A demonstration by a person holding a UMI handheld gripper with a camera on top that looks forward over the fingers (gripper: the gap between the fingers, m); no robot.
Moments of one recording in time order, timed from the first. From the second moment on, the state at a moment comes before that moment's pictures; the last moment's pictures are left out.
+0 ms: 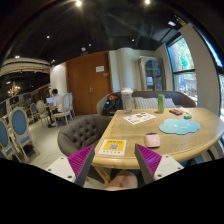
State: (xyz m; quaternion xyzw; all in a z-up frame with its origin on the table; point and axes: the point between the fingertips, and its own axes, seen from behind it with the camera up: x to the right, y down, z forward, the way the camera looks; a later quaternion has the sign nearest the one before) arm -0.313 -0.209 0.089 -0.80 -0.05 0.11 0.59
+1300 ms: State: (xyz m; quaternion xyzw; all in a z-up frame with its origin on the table) arm -0.181 -0.038 -0.003 -0.78 0.00 0.00 0.63
